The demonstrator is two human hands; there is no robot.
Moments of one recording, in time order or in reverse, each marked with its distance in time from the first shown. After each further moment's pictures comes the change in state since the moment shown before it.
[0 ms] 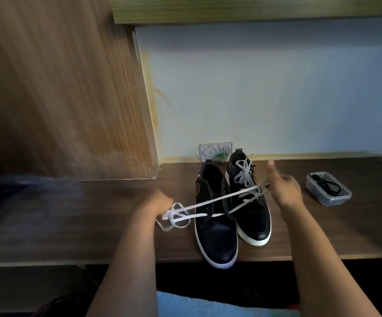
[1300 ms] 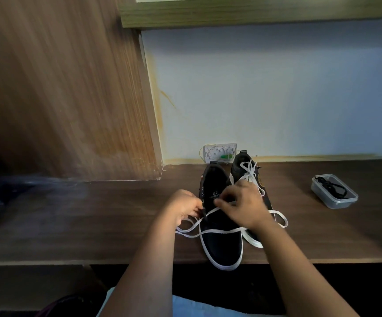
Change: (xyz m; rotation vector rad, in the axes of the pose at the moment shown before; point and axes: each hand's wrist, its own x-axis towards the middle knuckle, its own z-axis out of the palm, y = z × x) left_hand -0.003 0.037 0.034 -0.739 -0.252 0.073; right_hand -0.029 0.011 0.059 -0.571 -0.297 -0.604
